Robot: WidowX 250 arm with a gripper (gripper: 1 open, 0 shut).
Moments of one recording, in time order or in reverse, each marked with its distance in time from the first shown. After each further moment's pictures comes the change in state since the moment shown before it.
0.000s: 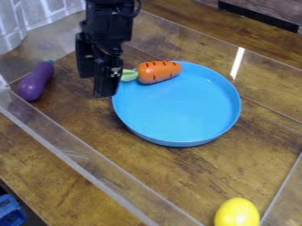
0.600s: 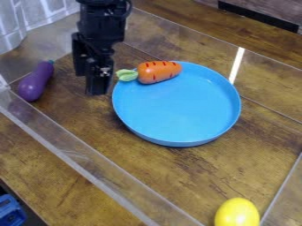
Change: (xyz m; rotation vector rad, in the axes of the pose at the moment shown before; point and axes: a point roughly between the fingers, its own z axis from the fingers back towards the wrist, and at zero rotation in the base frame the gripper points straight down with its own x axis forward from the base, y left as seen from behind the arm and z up) arm -0.008 0.022 -0.004 0.015 -0.013 -0.036
